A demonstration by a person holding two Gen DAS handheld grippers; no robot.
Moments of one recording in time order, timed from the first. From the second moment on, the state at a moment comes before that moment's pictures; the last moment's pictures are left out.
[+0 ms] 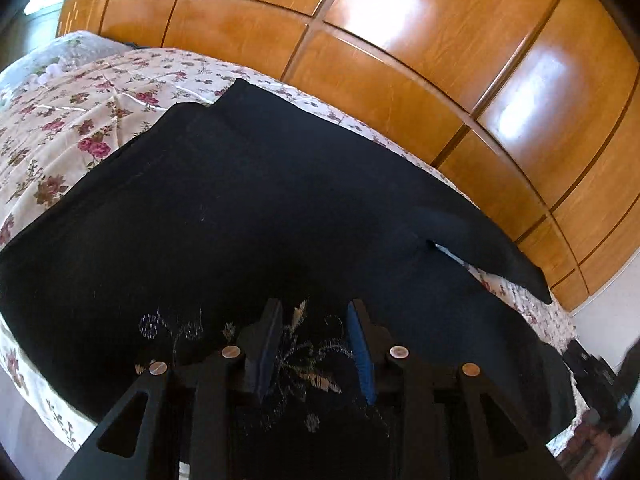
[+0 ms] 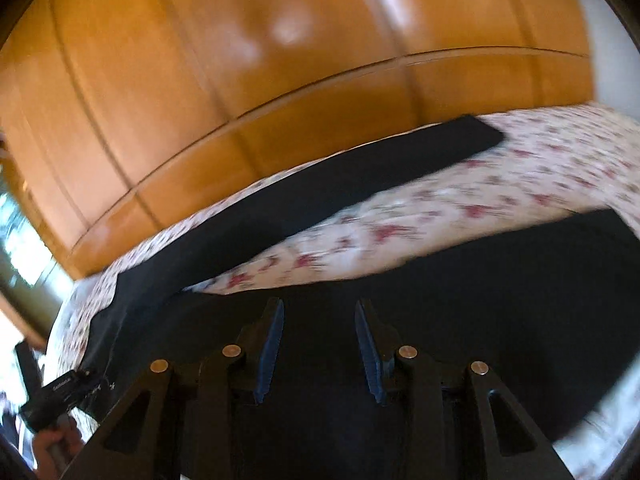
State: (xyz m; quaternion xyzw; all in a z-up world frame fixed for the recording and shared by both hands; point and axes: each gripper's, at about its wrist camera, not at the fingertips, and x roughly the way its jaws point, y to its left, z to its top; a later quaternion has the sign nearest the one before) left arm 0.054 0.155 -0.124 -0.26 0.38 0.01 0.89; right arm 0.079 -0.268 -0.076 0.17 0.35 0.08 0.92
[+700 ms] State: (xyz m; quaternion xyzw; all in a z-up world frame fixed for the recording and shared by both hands) left arm 0.255 0.286 -0.092 -0.30 0.38 0.13 0.87; right arm 0.176 -0.216 -0.131 0.16 0.41 0.13 0.89
